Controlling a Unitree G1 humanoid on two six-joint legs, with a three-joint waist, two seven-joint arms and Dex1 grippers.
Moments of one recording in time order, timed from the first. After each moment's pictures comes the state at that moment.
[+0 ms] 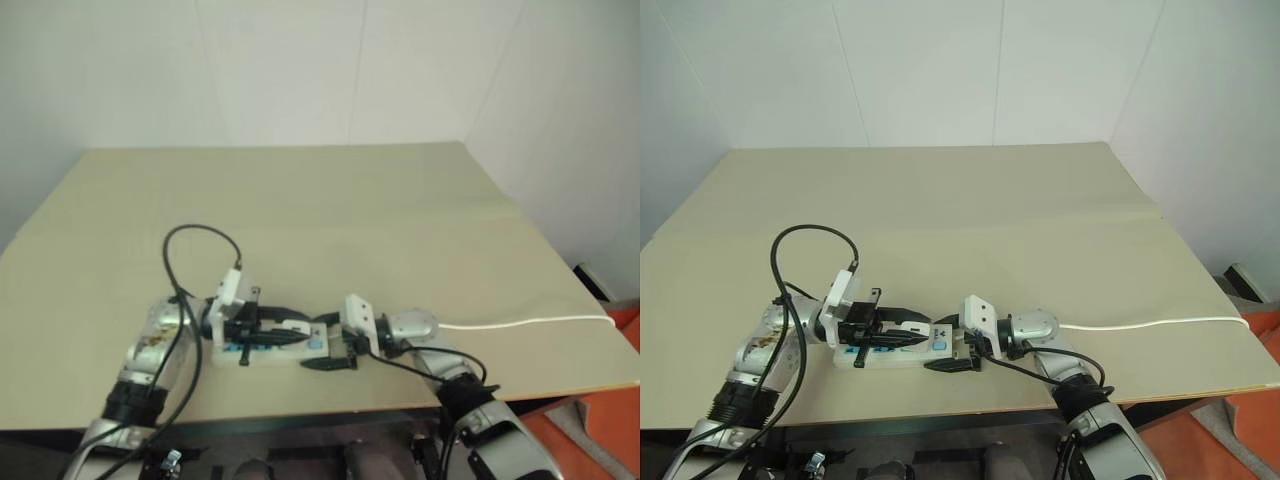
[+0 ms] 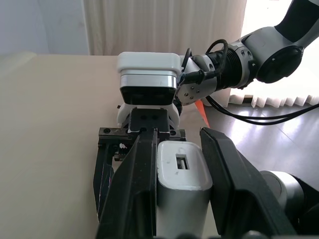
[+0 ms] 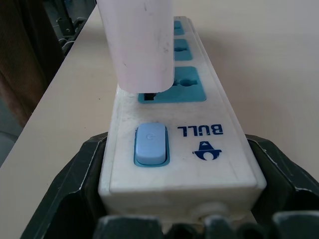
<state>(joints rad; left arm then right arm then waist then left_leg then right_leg) -0.40 0.52 -0.08 0.11 -0.49 0.13 -1.47 -0.53 -0.27 0.34 0.47 0.14 -0.14 1.23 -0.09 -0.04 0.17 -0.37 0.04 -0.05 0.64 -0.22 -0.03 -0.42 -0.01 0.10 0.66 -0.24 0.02</state>
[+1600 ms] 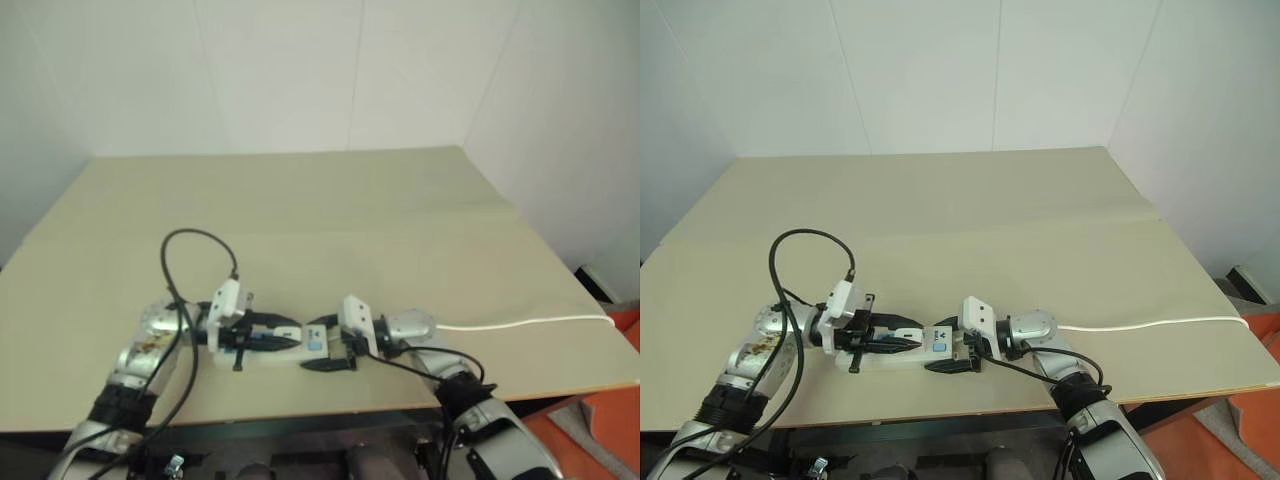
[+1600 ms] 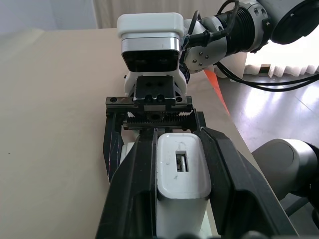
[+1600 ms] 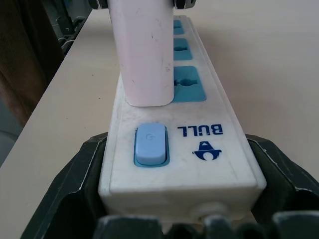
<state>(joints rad) -0.38 0.60 -0.14 0.16 -0.45 0.03 -1.43 -0.55 -0.27 0.35 0.50 0.14 -0.15 1.23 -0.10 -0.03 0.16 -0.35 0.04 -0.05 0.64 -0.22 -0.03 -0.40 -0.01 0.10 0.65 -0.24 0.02</state>
